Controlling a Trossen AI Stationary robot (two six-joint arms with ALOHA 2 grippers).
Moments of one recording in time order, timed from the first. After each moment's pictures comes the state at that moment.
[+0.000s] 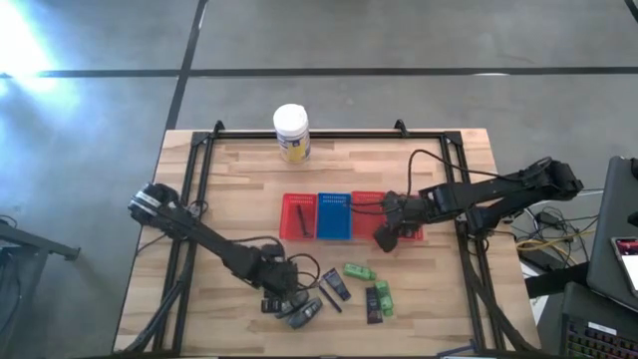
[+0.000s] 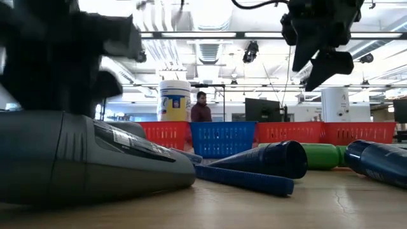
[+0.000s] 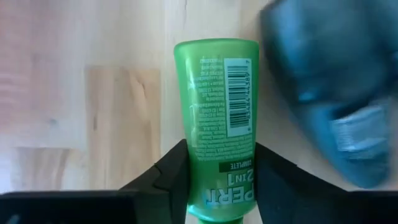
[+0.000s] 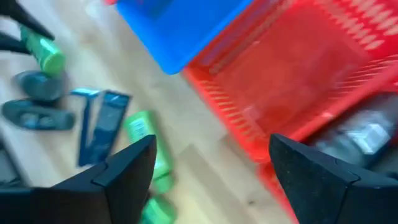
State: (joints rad) left arm -0.50 1.73 1.07 -0.57 -0.09 -0.53; right arm 0.14 1.26 0.91 -0.70 0.07 0.95
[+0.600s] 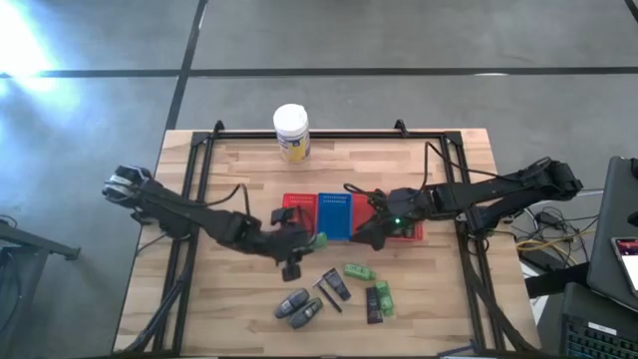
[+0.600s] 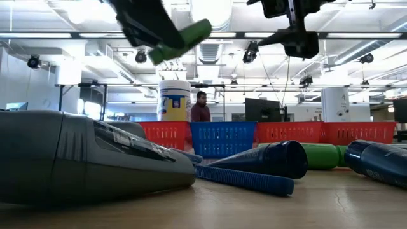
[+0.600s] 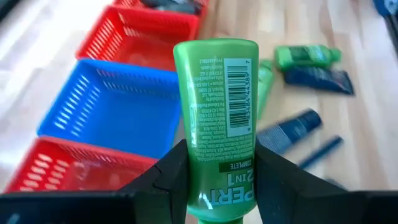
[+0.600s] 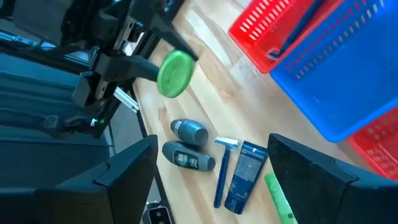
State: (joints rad) left arm -0.34 1.47 1.08 -0.33 -0.38 -0.35; right arm 0.14 1.26 0.91 -0.22 -0.06 1.04
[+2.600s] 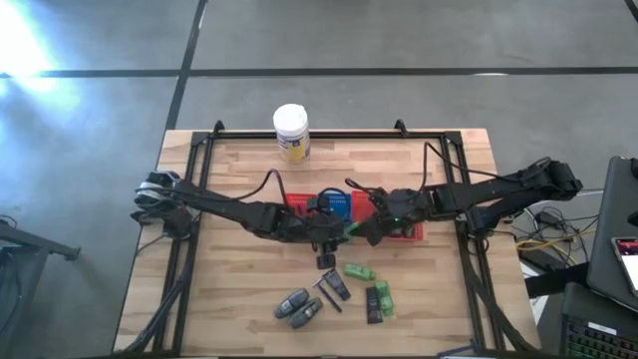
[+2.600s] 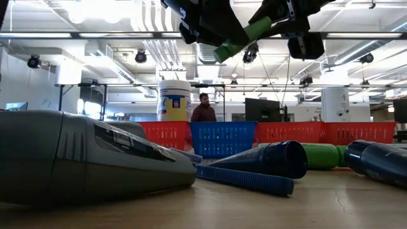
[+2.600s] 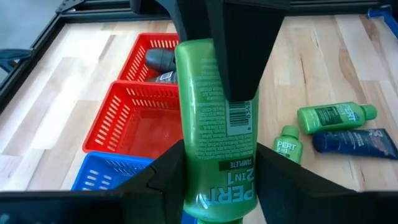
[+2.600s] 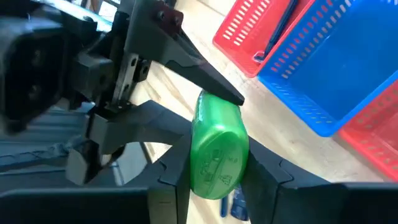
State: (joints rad) left arm -0.21 1.72 1.37 -0.27 -0.30 -0.14; right arm 0.14 1.26 0.91 -0.25 0.01 1.16
